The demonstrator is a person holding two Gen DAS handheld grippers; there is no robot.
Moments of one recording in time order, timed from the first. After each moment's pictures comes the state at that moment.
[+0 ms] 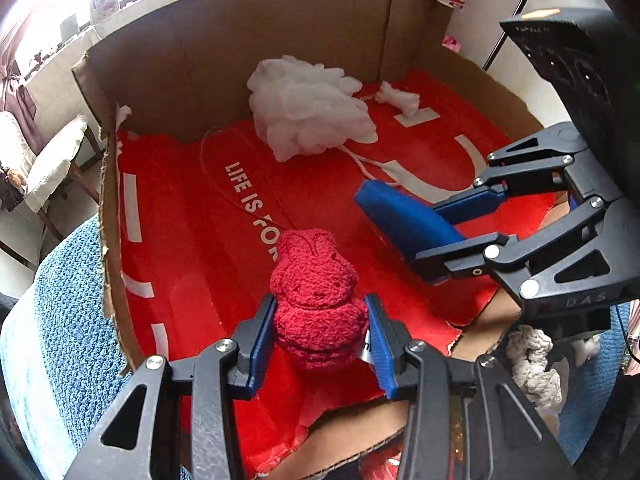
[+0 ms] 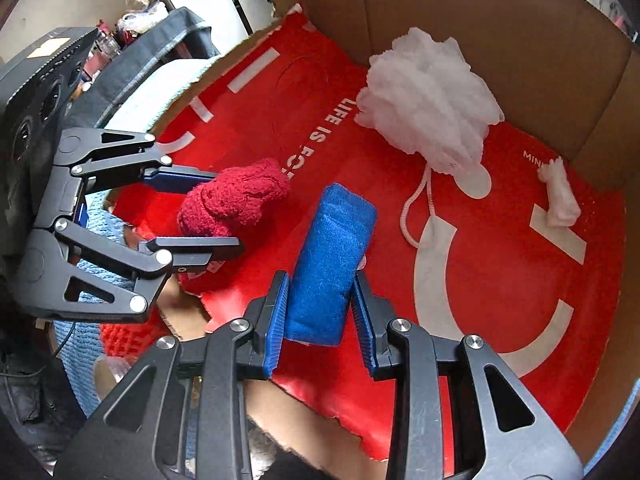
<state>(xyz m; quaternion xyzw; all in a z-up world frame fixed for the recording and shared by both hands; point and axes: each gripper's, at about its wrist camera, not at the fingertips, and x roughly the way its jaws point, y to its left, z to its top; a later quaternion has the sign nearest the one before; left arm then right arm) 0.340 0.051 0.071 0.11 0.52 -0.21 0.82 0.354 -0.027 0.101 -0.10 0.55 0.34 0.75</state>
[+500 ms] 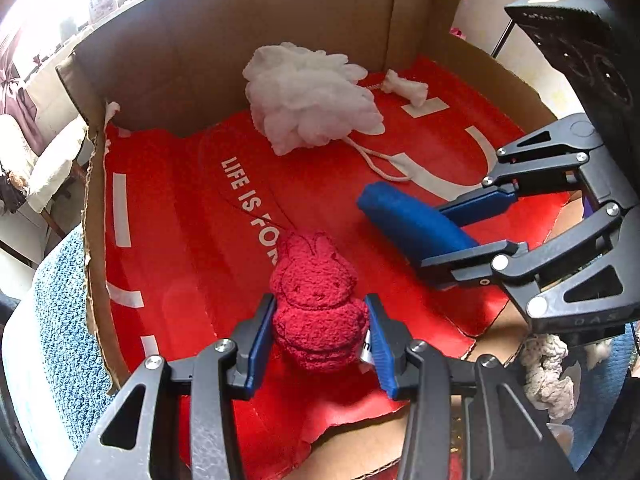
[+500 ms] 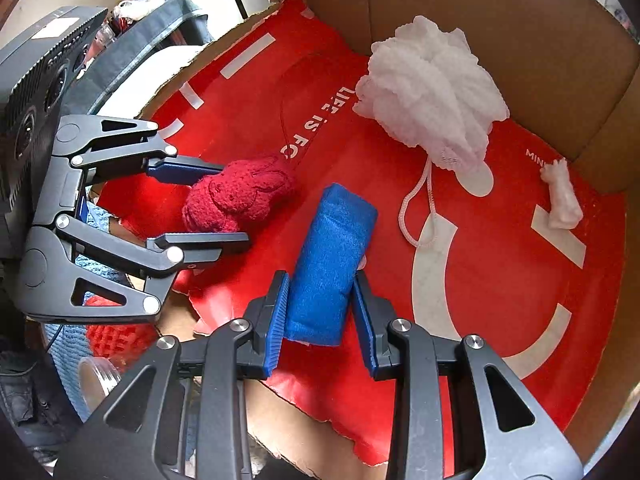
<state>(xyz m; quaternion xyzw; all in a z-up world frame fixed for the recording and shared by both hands) 0.356 0.033 0.055 0.12 0.52 -0.20 0.82 0.355 -0.015 0.097 -0.12 0.56 0.34 0.75</state>
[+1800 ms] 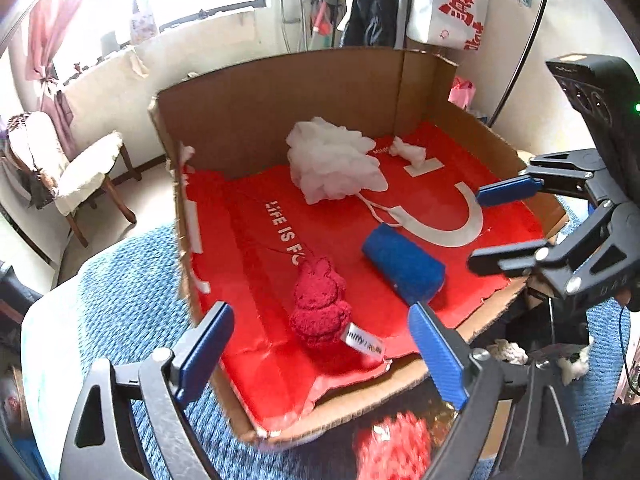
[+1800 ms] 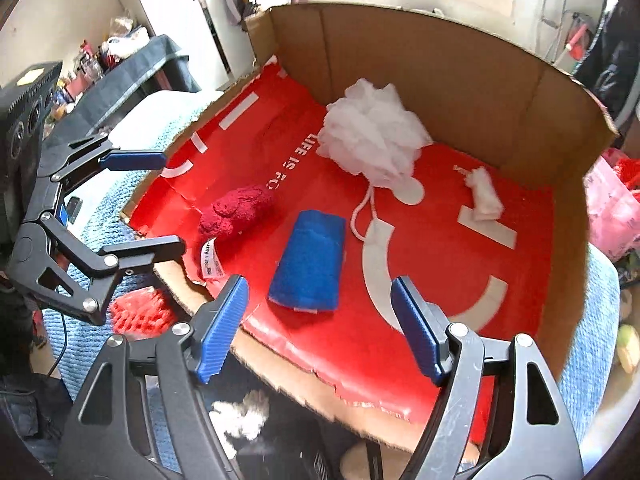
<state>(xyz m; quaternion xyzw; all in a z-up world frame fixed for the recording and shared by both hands) 0.300 0.069 0.119 0.09 0.45 -0.16 0.88 0.321 -0.071 0.148 -0.09 0.50 0.29 0.81</state>
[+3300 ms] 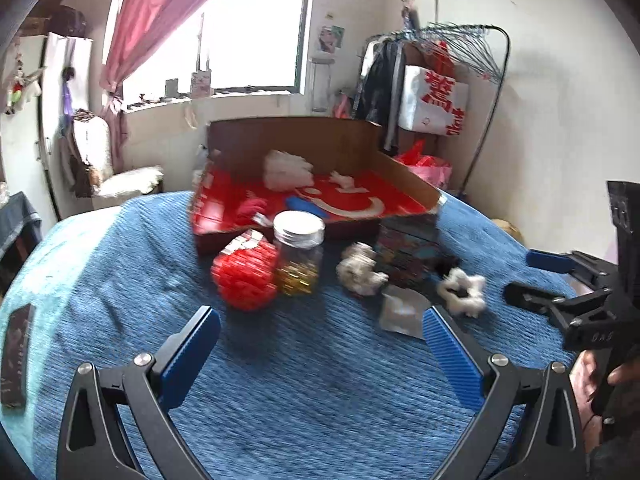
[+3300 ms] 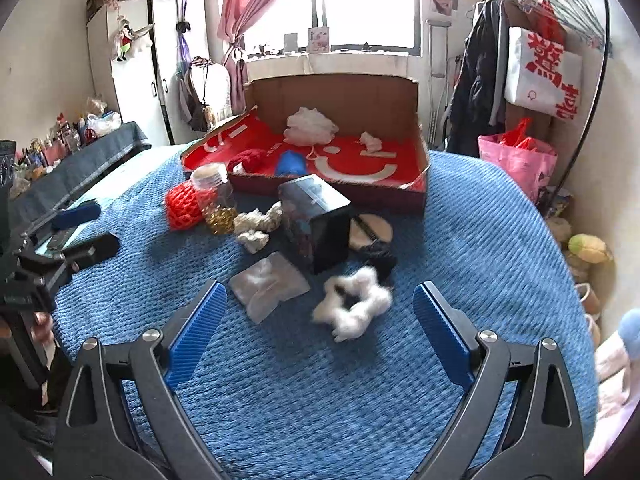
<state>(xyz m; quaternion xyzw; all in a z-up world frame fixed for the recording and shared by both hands) 0.043 0.022 0.097 0.00 0.29 -0.13 0.95 0.048 -0.160 0.137 -0.02 0.33 0.17 0.93</state>
